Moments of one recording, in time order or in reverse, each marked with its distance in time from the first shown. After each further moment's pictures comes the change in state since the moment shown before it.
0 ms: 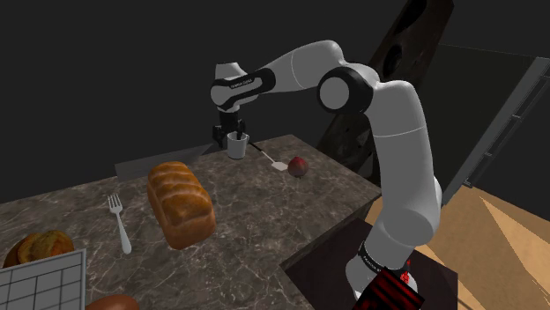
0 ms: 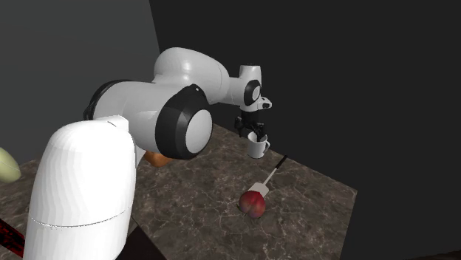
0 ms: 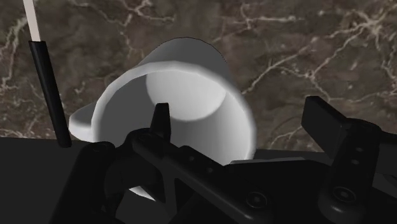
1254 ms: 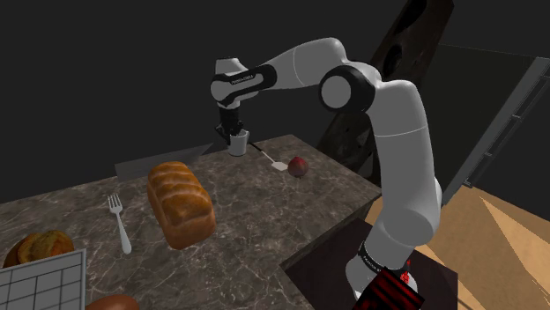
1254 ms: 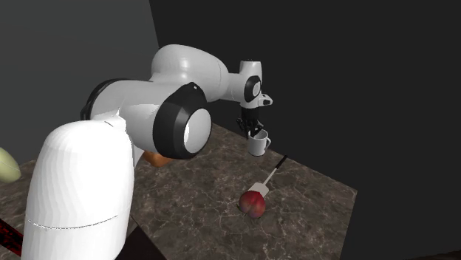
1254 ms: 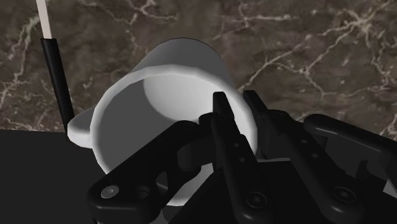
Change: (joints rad) arm -0.001 -0.014 0.000 0.016 0.000 -0.030 -0.003
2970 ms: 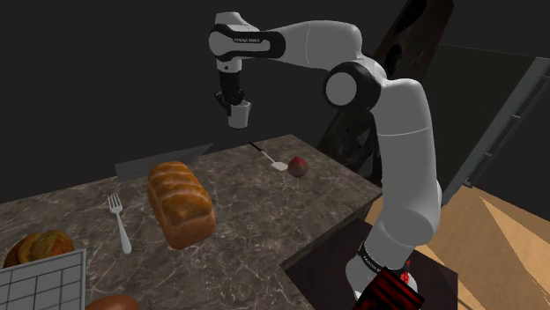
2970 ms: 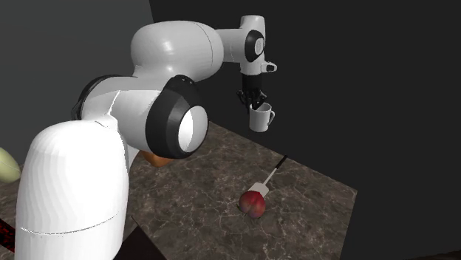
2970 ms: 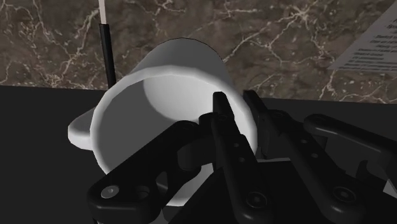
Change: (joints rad) arm 0.002 -0.038 0.000 0.288 0.003 -0.326 -0.015
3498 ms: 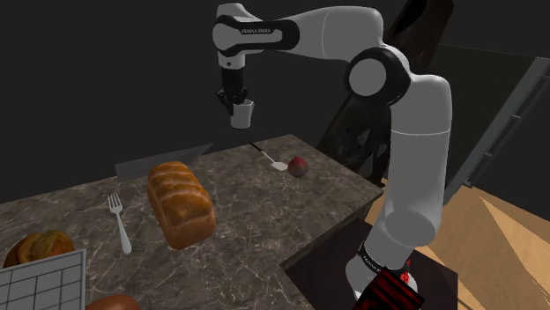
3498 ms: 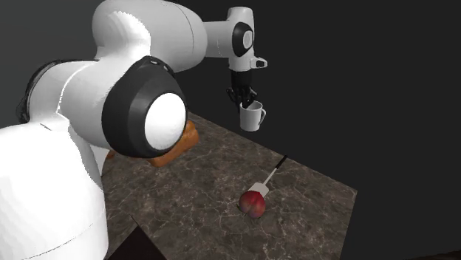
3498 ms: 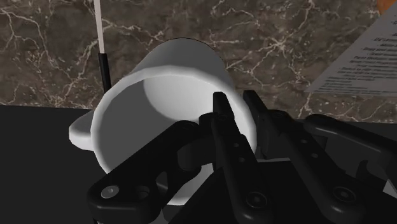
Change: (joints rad) arm 0.035 -0.166 0.011 -0.197 -0.009 0.027 0.045
